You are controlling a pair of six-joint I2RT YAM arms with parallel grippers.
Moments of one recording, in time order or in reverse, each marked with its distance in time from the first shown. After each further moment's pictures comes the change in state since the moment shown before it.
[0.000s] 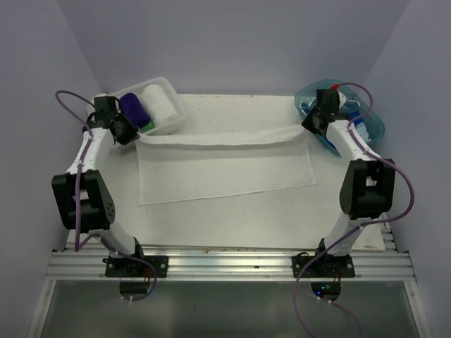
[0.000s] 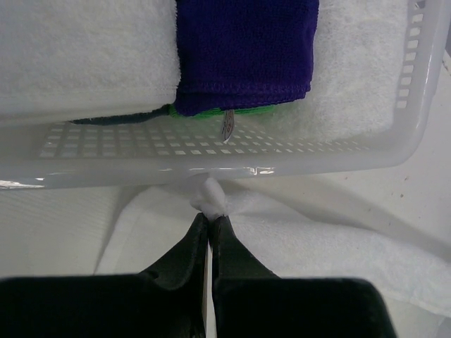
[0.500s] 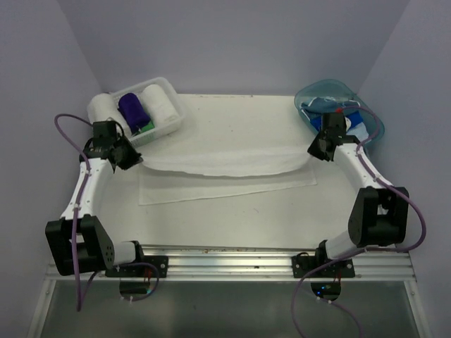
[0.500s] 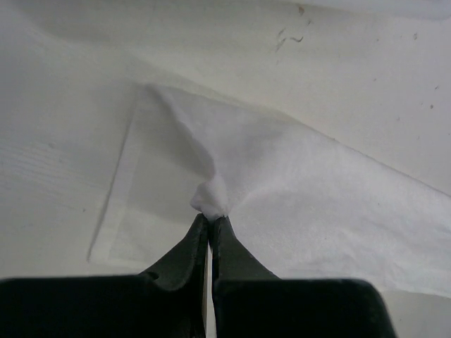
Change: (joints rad) left arm -0.016 -0.324 -0.273 -0.089 0.034 0.035; right arm -0.018 -0.239 -0.296 -0.082 -0.009 -0.056
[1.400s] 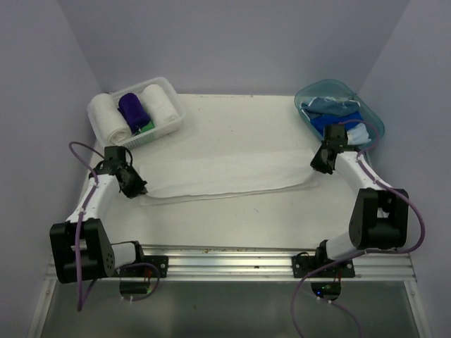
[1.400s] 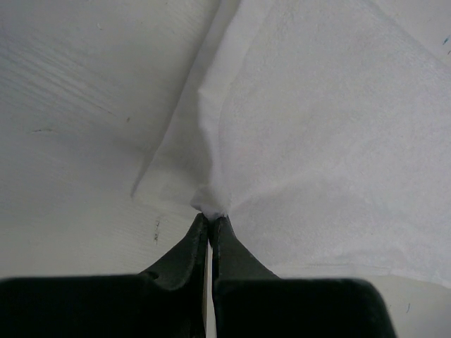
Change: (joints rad) left arm -0.005 -0.093 -0.309 -0.050 -0.036 -0.022; right arm -0.045 -0.061 -0.161 -0.018 0.001 -0.031
